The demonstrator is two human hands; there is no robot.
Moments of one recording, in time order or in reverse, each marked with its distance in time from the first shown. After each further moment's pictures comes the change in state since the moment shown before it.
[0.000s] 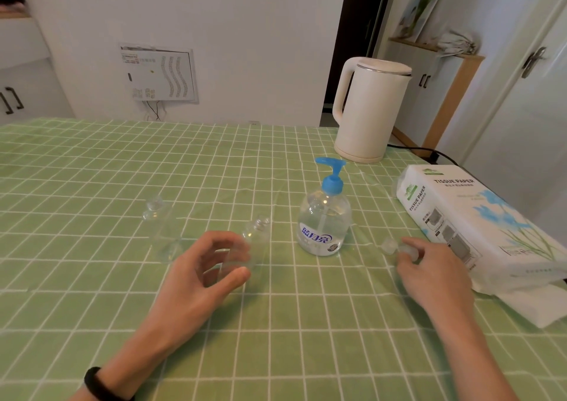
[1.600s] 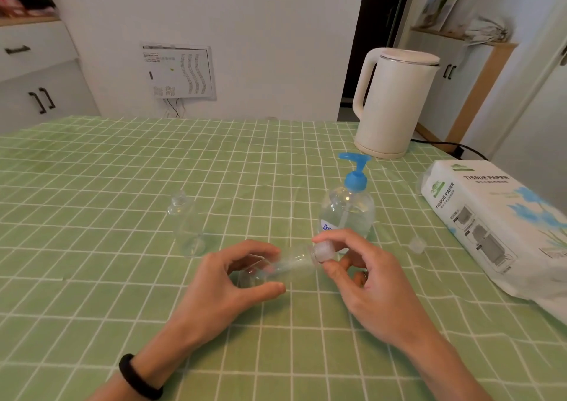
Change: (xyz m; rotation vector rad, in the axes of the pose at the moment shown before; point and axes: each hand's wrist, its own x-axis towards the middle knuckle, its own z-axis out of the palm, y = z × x) left_hand -0.001 -0.004 -0.001 0.249 -0.080 -0.013; right_hand -0.060 -0.069 0.023 0.613 -0.435 -0.563
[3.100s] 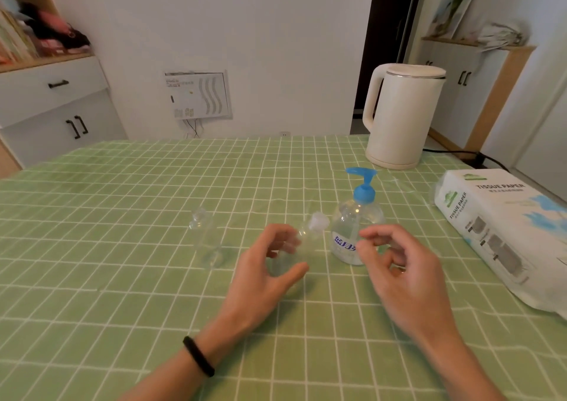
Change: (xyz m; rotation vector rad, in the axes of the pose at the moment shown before) left_hand 0.026 0.015 0.025 0.068 0.142 0.060; right_hand 0.008 0.001 -0.012 0.103 0.335 -0.014
